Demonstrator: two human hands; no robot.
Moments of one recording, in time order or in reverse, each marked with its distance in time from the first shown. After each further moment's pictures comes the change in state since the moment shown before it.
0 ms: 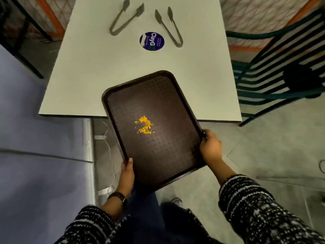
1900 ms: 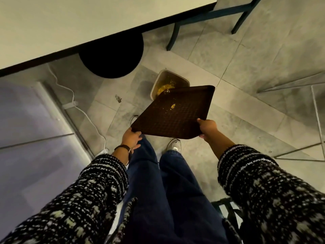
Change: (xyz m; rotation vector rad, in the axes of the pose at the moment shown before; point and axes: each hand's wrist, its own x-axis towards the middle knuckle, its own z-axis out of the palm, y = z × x) left_hand 0.083 -0.161 0.123 0.444 -0.171 -0.463; right_hand -0.046 0.232 0.105 0.657 -0.306 1.093
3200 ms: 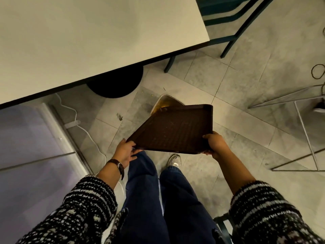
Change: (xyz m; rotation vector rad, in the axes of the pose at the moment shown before) left_hand -0.067 0.043 -0.039 -0.114 -0.099 0.069; right_hand -0.099 -0.017 -0.028 -0.002 -0.045 -0.148
